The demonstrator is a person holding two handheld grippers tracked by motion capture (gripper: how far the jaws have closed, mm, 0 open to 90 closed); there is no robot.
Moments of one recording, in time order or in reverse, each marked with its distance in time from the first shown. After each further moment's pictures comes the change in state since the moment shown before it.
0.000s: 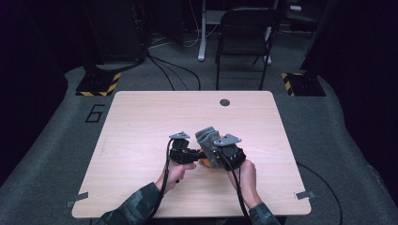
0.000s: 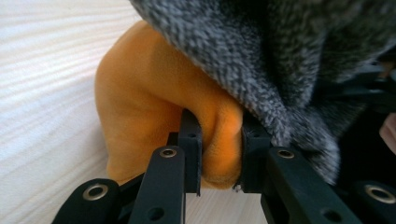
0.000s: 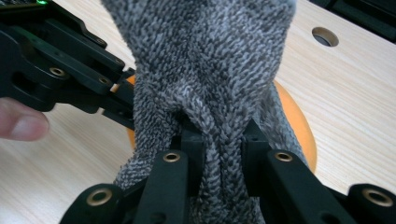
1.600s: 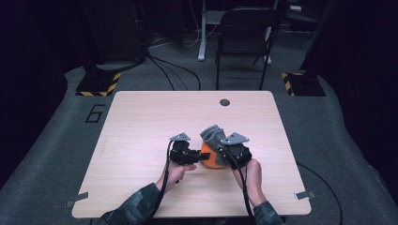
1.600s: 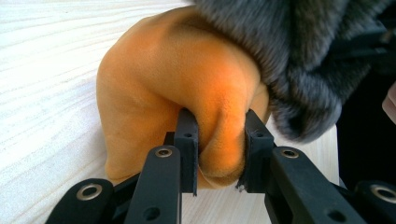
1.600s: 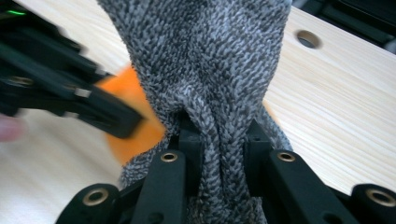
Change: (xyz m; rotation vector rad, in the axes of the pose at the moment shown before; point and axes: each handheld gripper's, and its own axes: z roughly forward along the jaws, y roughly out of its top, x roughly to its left) left arm 0.000 -0.003 0.001 -0.002 0.010 0.062; right arm -0.018 -0.006 -0.005 -0.034 -0.012 0.021
